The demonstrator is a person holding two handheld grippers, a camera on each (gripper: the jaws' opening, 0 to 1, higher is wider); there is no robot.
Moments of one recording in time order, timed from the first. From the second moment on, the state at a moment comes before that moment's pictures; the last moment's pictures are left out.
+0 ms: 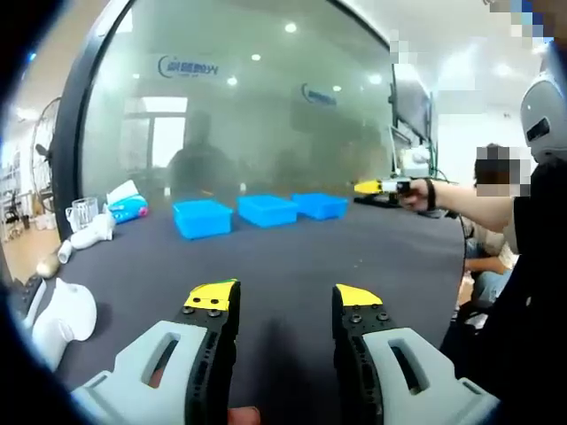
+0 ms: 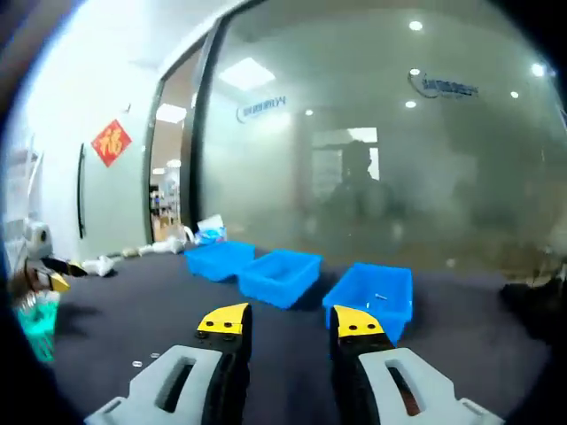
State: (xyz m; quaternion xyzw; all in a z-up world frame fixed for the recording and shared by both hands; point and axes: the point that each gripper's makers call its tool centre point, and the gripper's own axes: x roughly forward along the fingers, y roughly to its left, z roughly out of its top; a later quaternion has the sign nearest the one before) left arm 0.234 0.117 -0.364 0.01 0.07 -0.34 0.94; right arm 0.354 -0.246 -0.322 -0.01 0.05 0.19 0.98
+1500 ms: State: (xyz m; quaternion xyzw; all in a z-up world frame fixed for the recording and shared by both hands) left arm 0.227 0.108 -0.351 0.03 0.06 -0.35 0.93; right arm 0.228 -0.242 -0.319 -0.04 0.01 0.19 0.98
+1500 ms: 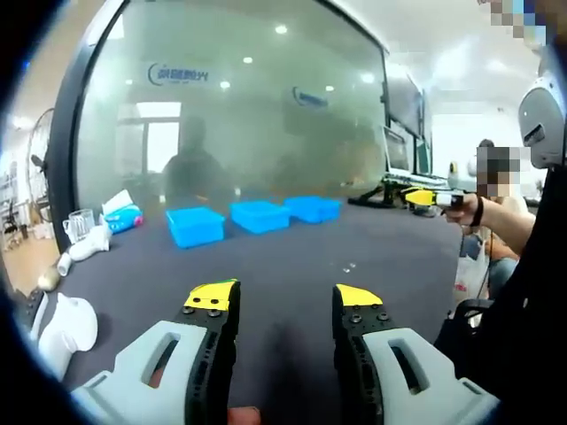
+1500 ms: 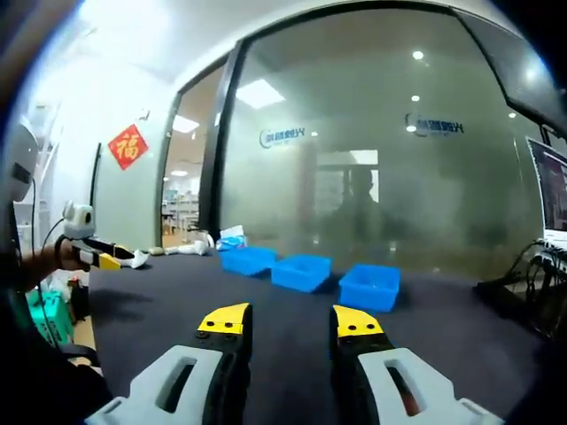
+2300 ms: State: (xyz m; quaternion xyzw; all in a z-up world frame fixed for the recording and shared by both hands) left arm 0.222 0.101 -0.353 0.04 0.07 -0.37 0.92; right arm 0.210 -0.197 -0.349 -0.08 0.09 0.34 0.93
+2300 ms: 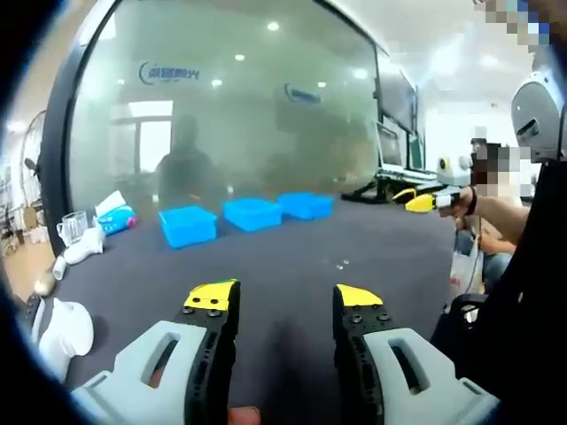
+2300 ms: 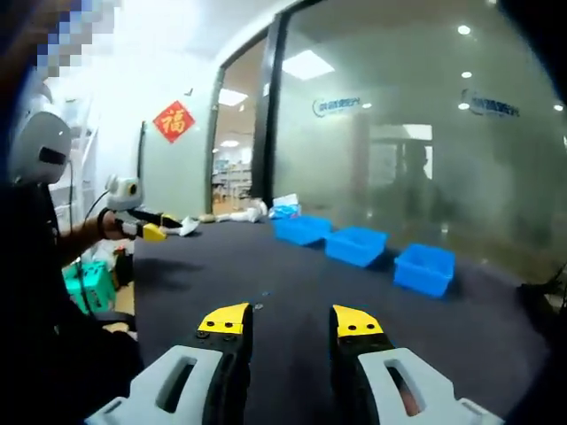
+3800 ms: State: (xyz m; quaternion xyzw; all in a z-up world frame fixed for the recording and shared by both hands) left arm 0.213 0.100 -0.368 0.04 0.09 -0.39 0.92; right arm 0.237 -0.120 -0.381 -0.22 0.23 0.49 0.81
